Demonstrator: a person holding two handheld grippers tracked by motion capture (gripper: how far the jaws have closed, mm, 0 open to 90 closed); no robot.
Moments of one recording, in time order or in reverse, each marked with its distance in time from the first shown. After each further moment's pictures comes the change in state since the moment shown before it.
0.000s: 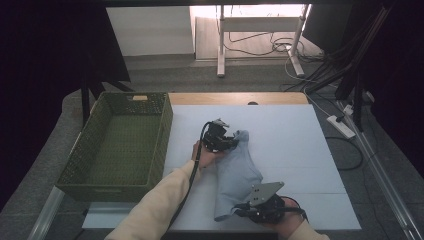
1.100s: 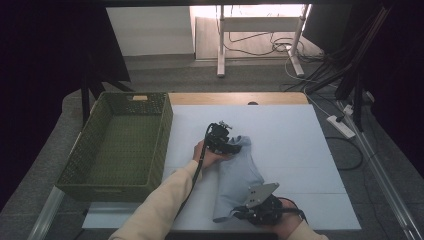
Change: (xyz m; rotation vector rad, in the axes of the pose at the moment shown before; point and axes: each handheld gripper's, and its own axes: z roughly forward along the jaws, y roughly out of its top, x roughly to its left) left arm 0.009 -0.004 0.029 0.111 0.049 -0.024; right arm 0.003 0.000 0.008 0.054 0.016 -0.003
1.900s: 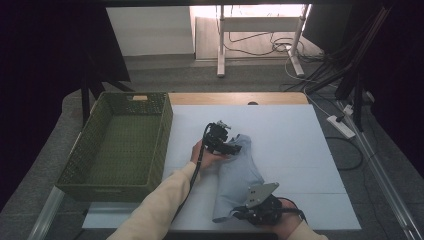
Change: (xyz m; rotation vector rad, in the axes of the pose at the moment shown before) left arm -0.008 0.000 -0.013 -0.022 0.014 0.014; right arm 0.000 0.001 0.000 0.000 0.003 0.010
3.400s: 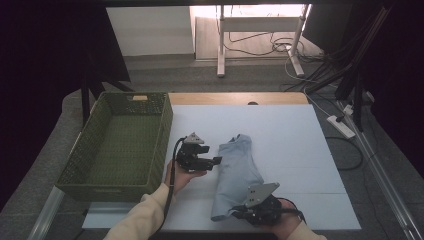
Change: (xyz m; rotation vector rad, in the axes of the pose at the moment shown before) left arm -0.024 -0.066 -0.093 -0.166 -0.015 -0.023; right arm 0.003 0.004 -0.001 -0.021 -0.013 0.011
